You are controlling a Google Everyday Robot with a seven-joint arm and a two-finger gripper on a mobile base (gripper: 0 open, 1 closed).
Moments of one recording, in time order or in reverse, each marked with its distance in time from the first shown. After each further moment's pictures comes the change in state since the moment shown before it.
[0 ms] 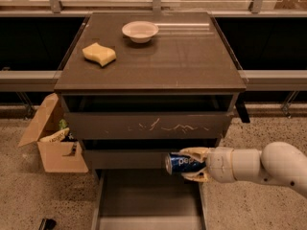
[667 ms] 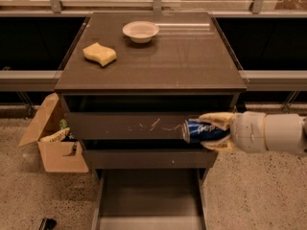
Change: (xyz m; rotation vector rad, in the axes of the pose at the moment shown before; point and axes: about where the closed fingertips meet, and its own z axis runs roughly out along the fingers) arm -0.032 -0.096 -0.094 0.083 0.090 -0.133
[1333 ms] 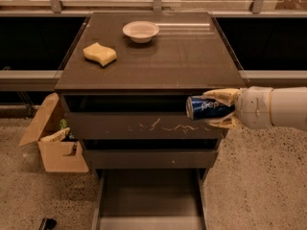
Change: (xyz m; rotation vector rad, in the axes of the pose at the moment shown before) arm 0.008 -0.063 -0.020 0.041 0.047 -0.067
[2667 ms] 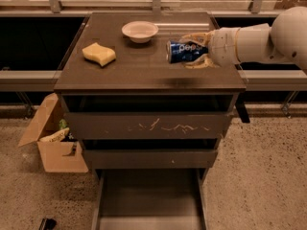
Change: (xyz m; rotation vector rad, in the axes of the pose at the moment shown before) arm 0.034 -0.153 0.070 0.086 -0.038 0.003
